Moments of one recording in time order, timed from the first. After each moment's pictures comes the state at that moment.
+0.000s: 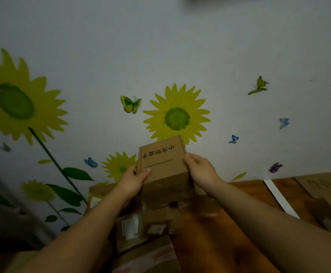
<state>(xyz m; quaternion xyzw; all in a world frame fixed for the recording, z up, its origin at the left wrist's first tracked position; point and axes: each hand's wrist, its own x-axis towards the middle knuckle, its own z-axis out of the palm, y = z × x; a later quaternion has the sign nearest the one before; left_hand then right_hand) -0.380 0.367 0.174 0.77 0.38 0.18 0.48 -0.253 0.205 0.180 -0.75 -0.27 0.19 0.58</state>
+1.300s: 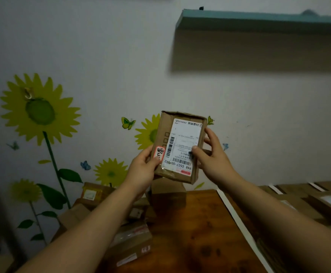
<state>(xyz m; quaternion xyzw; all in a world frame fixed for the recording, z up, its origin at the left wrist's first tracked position) -0.516 0.172 0.290 0.68 0.09 0.31 0.66 -0.416 0.012 0.309 -0.69 -0.34 -0.01 0.64</state>
